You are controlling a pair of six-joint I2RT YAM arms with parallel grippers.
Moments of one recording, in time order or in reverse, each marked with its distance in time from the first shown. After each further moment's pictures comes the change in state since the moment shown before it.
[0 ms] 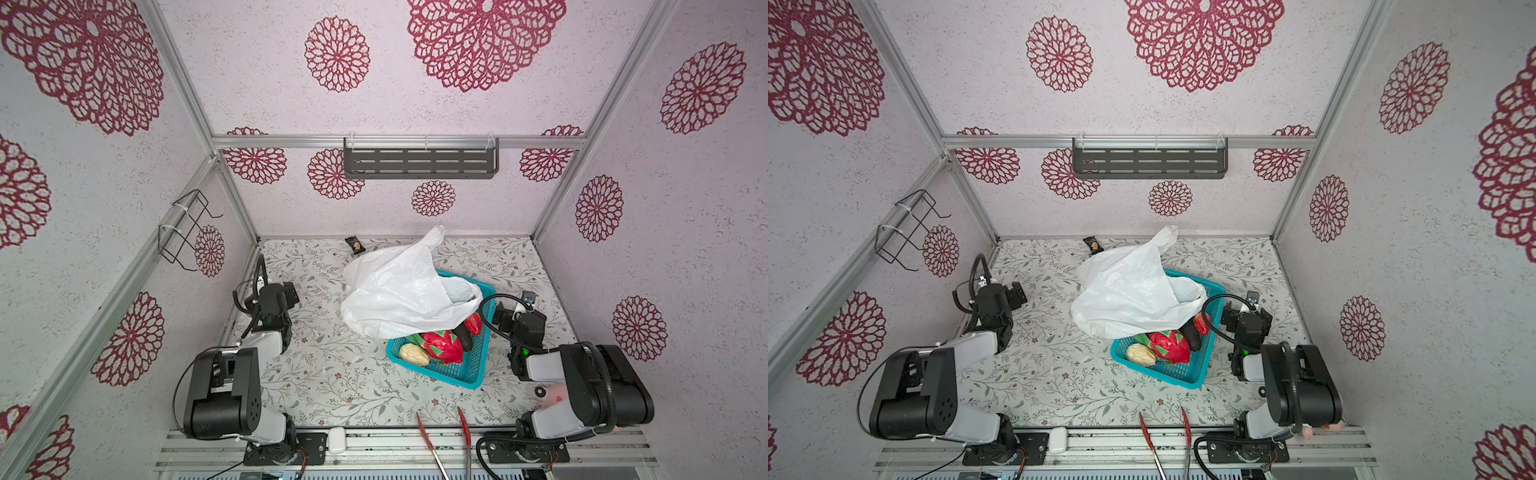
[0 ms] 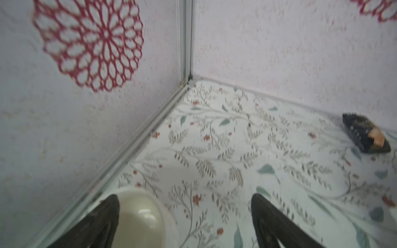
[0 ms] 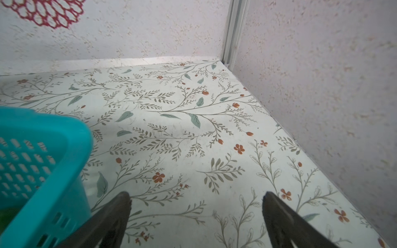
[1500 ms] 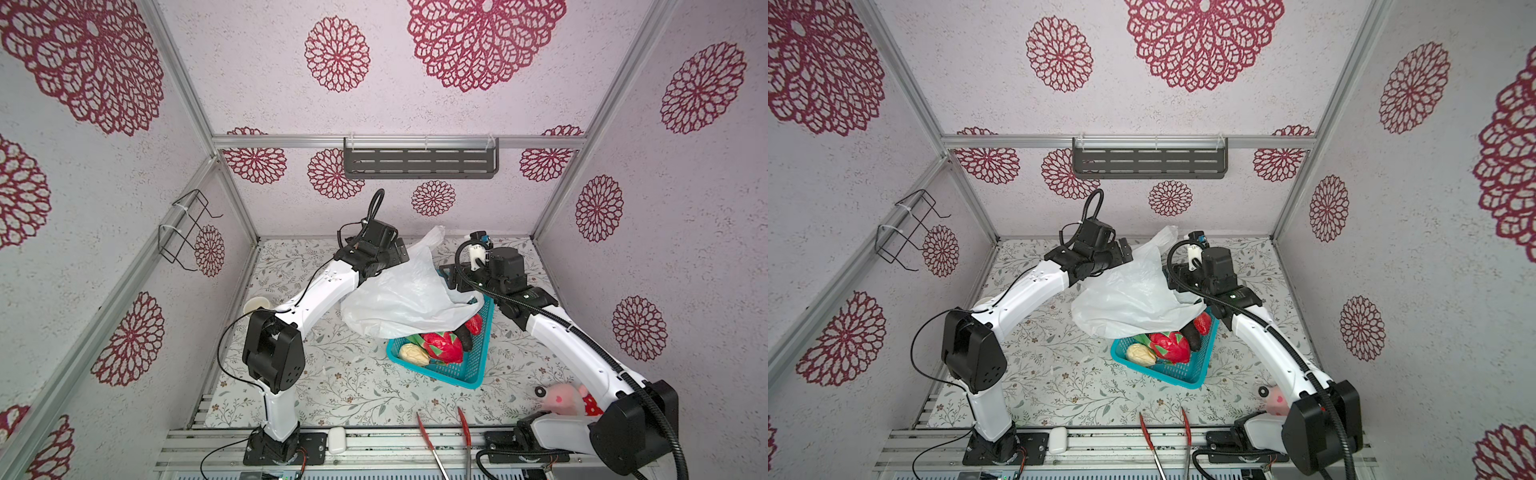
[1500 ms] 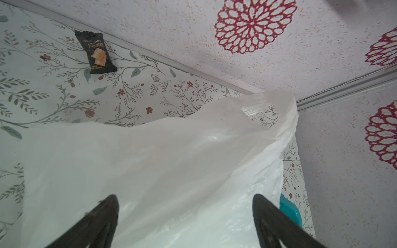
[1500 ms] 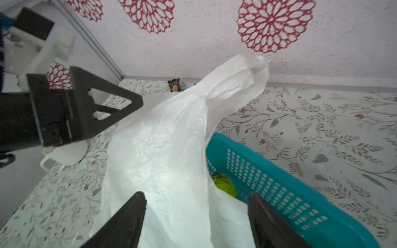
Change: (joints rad) left arm -0.645 0.422 1.019 -0.951 0.277 -0.590; right arm 0.377 -0.165 0.713 -0.982 -0.517 0.193
